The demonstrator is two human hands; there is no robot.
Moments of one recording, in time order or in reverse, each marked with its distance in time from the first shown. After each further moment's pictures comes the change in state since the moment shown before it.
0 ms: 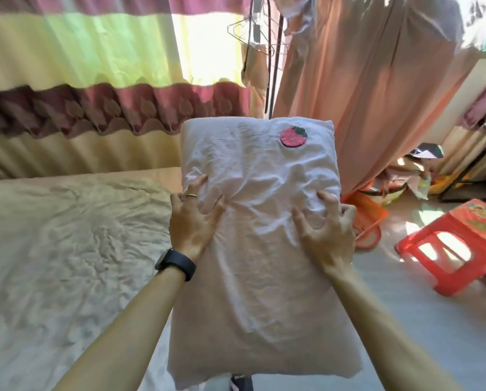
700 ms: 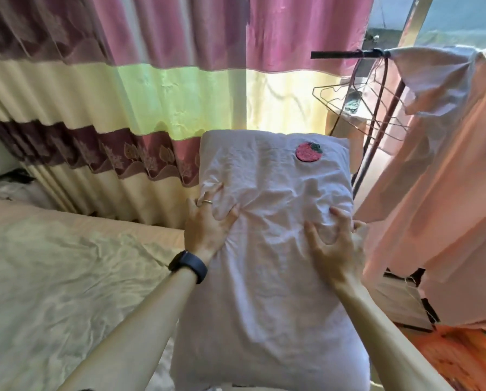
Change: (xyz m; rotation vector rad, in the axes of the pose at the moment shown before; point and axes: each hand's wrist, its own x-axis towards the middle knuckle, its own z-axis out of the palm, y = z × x) left_hand 0.463 -0.084 0.117 0.066 0.209 -0.041; right_hand 0.412 -0.102 0.337 0.163 -0.186 -0.152
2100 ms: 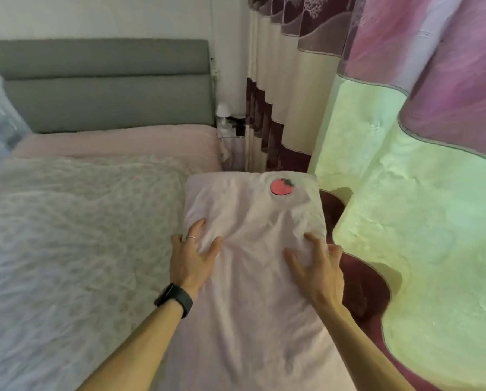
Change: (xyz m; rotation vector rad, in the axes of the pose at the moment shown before) left_hand 0.454 -0.340 0.060 0.304 0.840 -1.017; right_hand 0.440 -0.208 0.720 0.039 -1.126 -0.692
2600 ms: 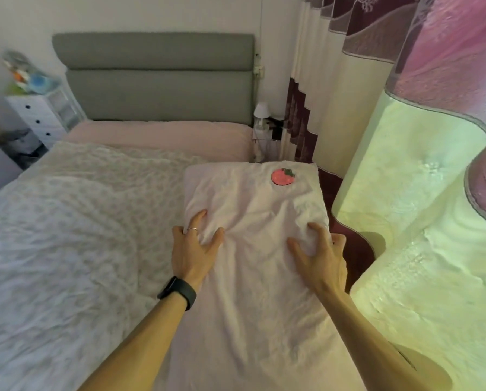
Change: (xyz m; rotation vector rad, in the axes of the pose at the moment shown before) left_hand 0.089 0.041 0.060 0.023 0.214 -0.097; right_hand 0.171 -0.008 0.028 0.043 -0.136 -0.131
